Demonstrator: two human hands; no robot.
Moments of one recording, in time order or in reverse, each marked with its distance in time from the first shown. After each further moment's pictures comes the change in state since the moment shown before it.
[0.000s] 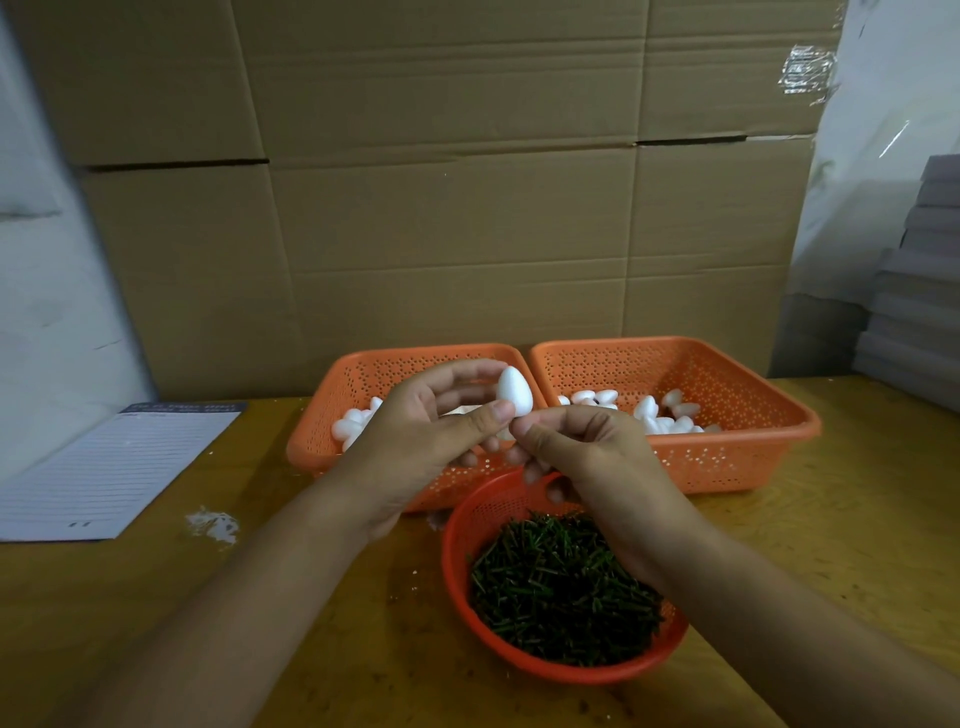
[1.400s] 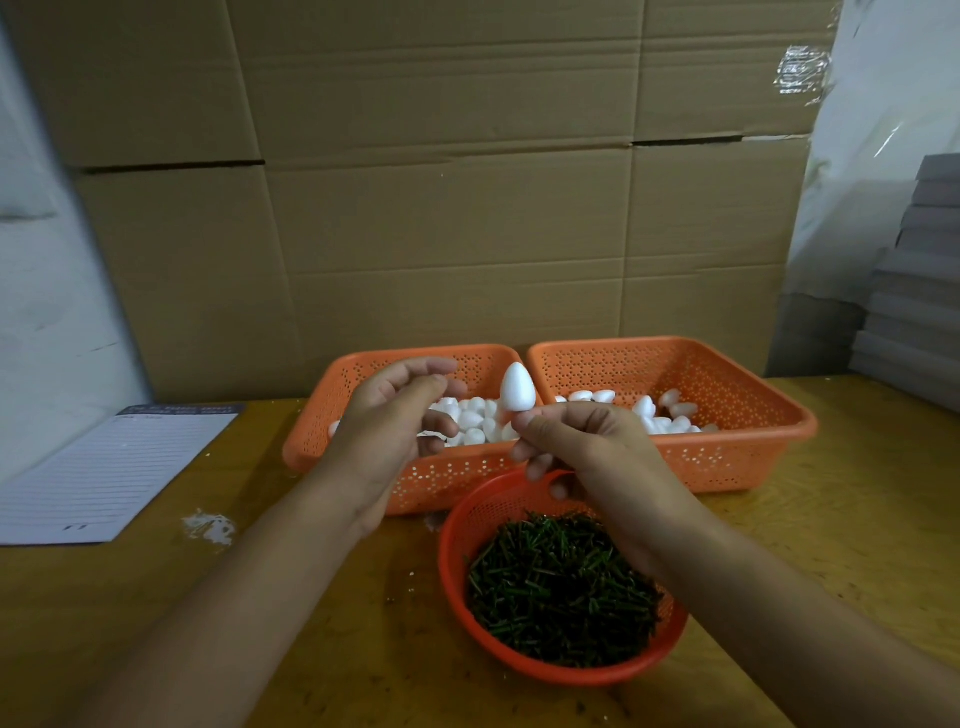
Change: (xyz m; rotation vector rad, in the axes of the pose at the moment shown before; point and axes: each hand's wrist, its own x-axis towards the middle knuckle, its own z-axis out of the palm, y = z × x) left_hand 0.009 -0.008 -0.009 -0.118 0.319 -0.087; right_hand 0.005 0.002 -0.007 0.005 -0.006 0.019
